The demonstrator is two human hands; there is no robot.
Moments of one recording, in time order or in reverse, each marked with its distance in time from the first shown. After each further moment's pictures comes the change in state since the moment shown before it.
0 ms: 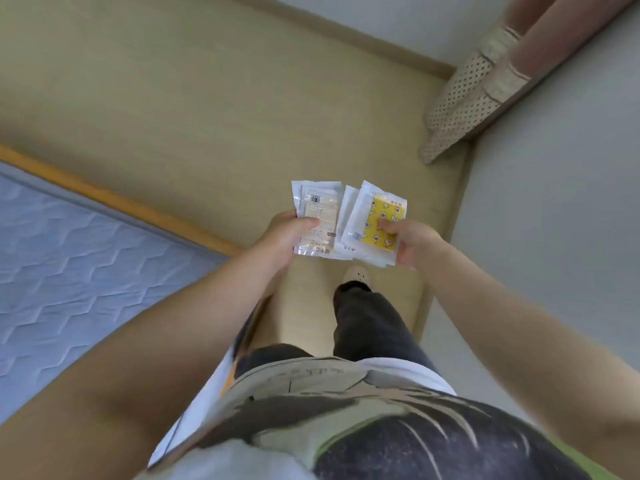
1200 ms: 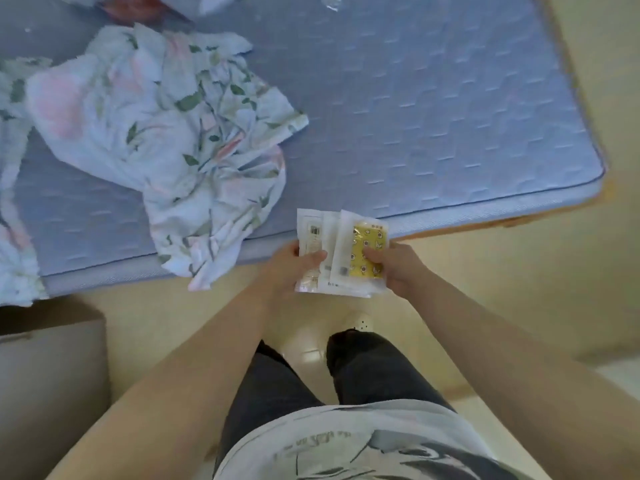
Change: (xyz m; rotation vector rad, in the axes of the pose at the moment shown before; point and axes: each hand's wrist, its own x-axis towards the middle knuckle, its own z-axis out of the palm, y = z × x) left_hand -0.584 -0.684 -0.388 -0.580 0.542 0.097; right_hand -0.284 0.793 0.203 -1.059 -0.535 -0.111
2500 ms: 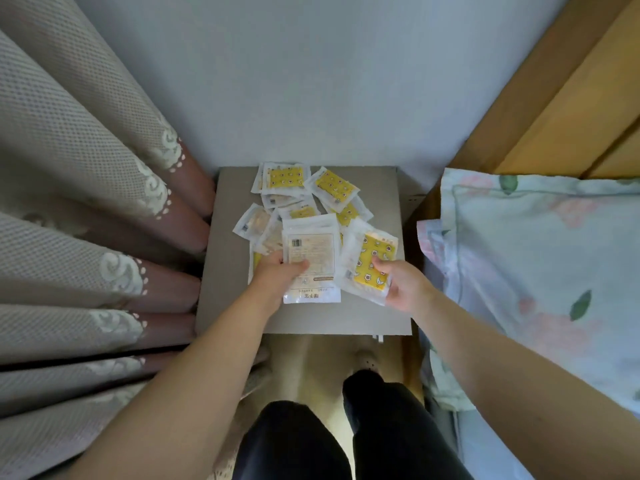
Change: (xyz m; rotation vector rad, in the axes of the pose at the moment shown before) left_hand -0.334 -0.379 -0.739 -1.526 1.406 0.105; right_hand -0.152 0.276 1.021 -1.267 -0.998 0.338
